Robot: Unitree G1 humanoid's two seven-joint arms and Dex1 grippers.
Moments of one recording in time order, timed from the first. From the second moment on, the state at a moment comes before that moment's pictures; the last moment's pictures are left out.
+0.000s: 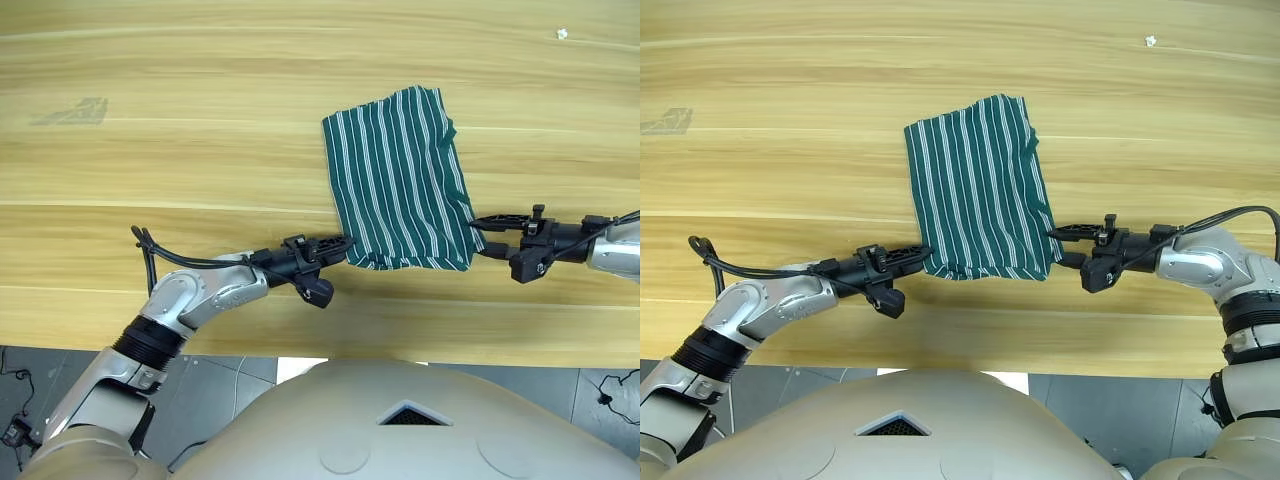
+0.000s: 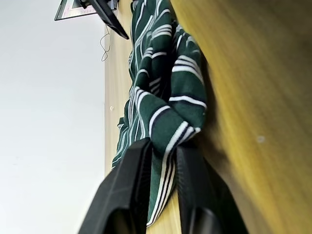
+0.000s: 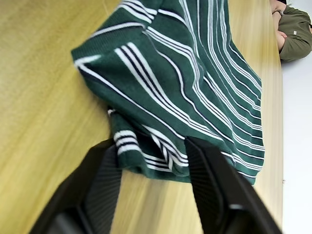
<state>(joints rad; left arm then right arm) 0.01 0.70 -0.54 -0.01 0.82 -0.66 -0.18 -0.25 -0.94 0.42 0.71 -0.44 -1.27 0.53</state>
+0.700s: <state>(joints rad) 0.21 0.92 -0.44 -0.17 0.44 -0.63 -0.43 -0.15 -0.94 0.46 0.44 0.16 -0.91 0.89</state>
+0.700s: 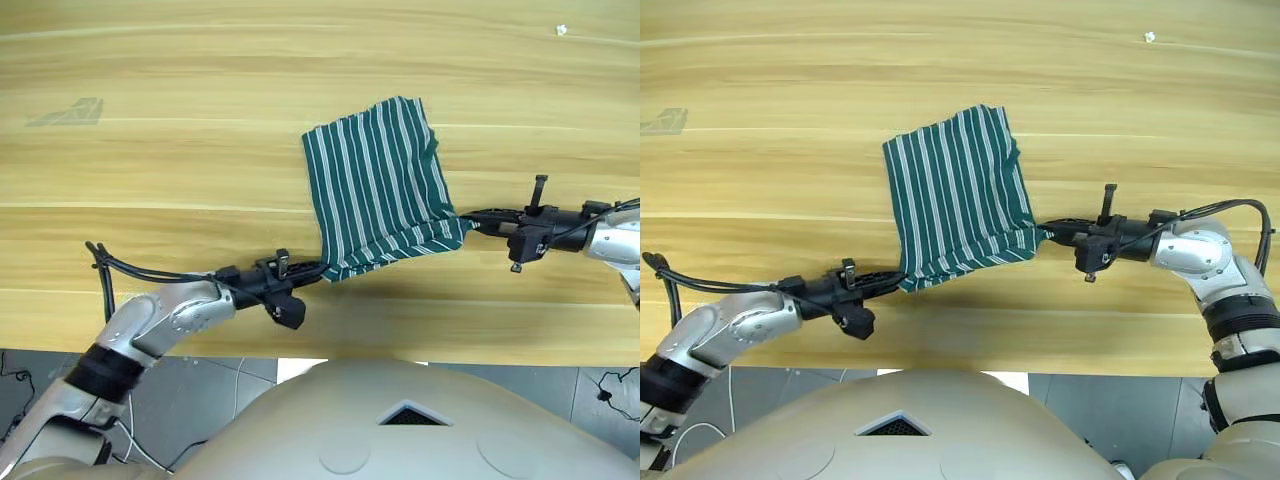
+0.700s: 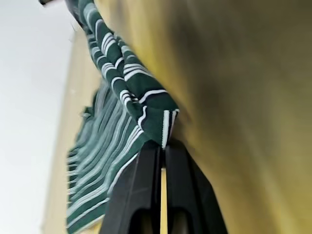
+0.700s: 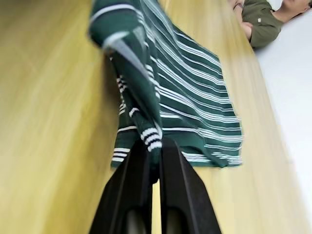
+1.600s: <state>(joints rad) 0.32 1.00 -0.12 -0.50 -0.22 -0.16 -0.92 0.11 -1.06 0.15 -0.26 0.54 -0.05 1.30</state>
